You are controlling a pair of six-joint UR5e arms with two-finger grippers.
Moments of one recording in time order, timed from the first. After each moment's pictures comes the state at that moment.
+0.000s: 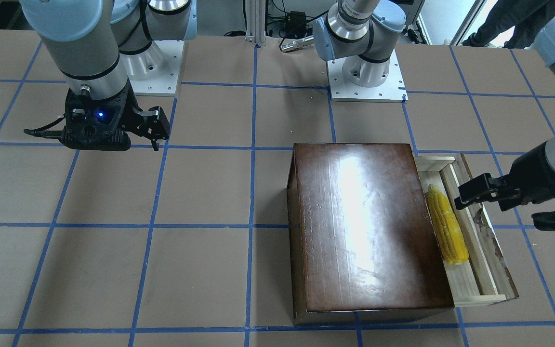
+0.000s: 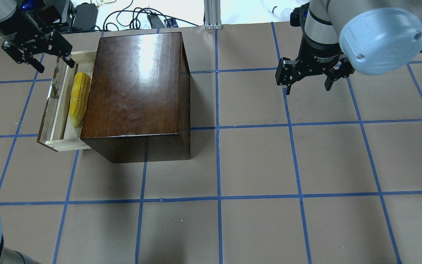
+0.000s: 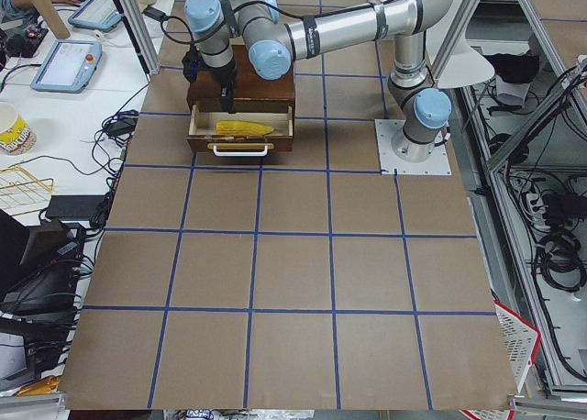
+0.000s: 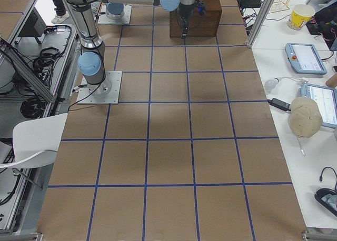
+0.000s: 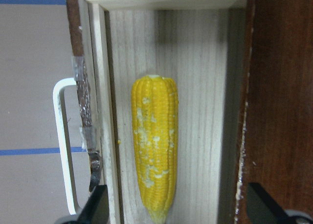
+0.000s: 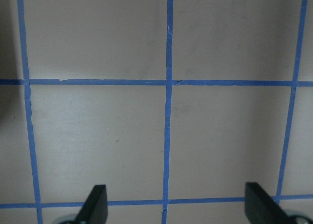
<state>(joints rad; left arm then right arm) -1.28 -1.88 -1.30 -1.61 1.51 0.28 1.65 -1.48 1.58 -1.62 -1.64 0.06</state>
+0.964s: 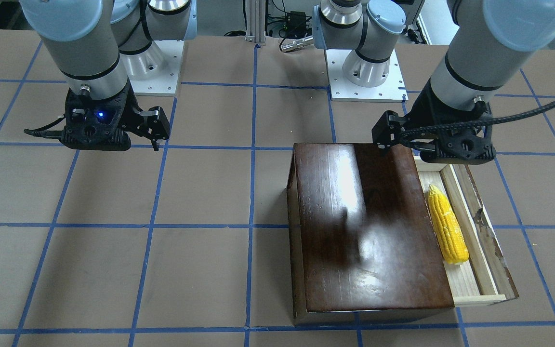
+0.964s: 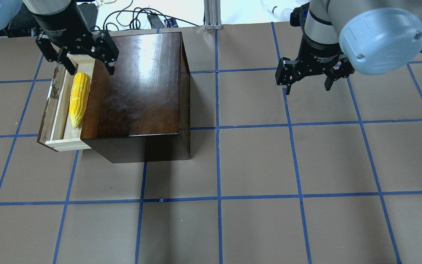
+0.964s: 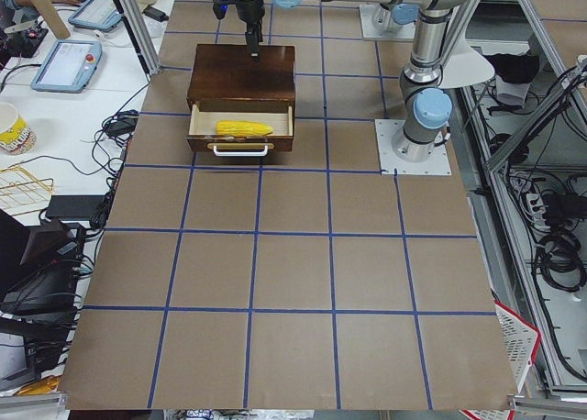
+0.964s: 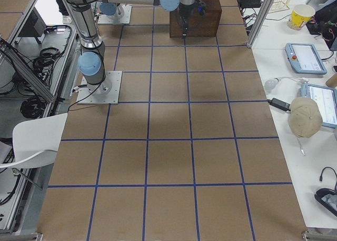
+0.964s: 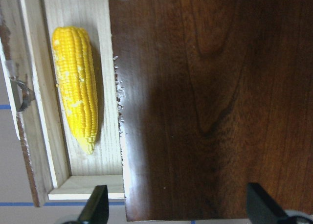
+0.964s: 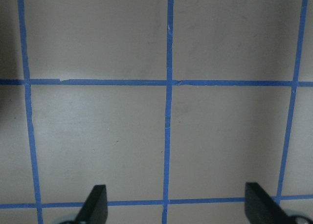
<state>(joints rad) -1.54 -1.74 -1.37 -1.69 1.61 0.06 1.65 -1.48 1.58 -1.63 -1.64 0.06</state>
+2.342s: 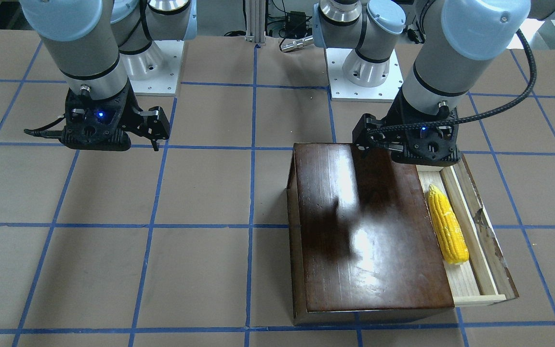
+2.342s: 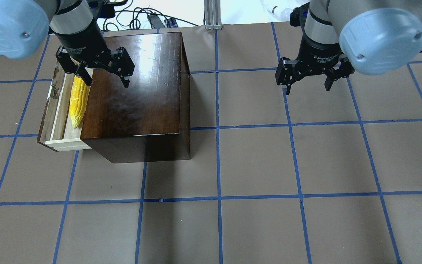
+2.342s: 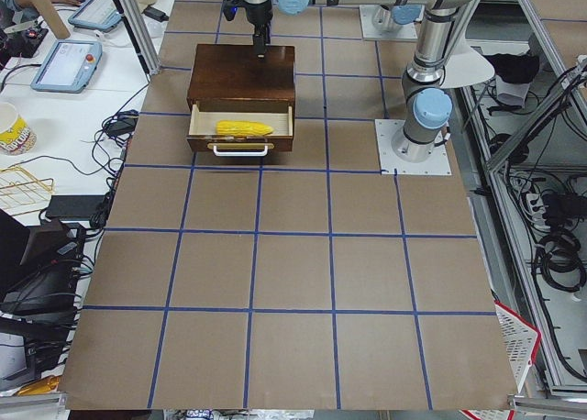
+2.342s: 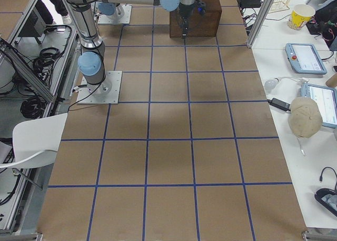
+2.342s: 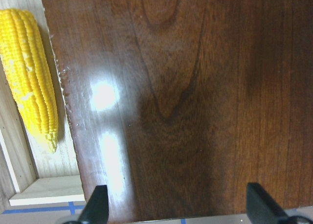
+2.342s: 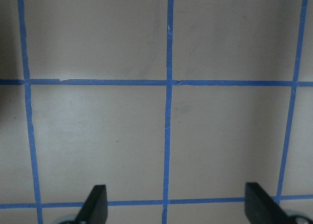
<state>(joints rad) -1.58 -1.72 -1.46 -1.60 1.60 0.08 1.65 -1.48 1.58 -1.63 -1.64 0.06</state>
